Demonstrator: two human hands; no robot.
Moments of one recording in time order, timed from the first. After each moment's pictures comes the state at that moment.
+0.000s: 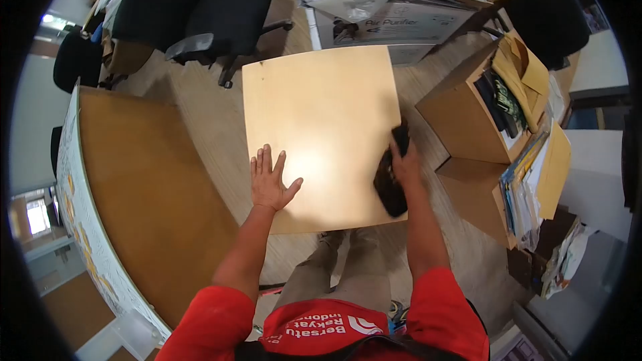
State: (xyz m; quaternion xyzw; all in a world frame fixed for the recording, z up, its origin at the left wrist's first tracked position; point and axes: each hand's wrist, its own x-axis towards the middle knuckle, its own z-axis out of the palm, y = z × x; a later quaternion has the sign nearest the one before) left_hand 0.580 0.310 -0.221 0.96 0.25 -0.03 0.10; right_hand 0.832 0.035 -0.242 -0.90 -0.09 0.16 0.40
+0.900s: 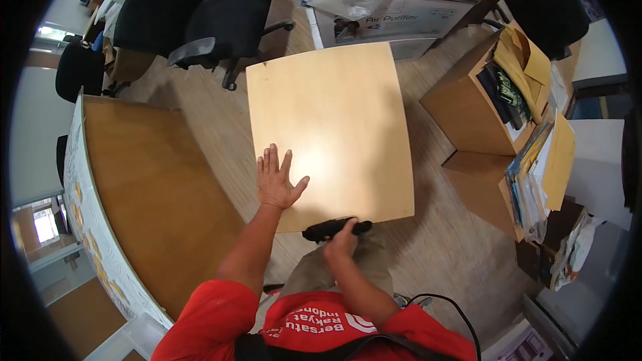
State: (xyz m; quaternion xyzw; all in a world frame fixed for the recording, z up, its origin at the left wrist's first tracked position) left_hand 0.580 0.316 -0.222 0.97 0.23 -0.03 0.10; right_hand 0.557 0.113 -0.221 -0.54 0.51 0.22 0.64
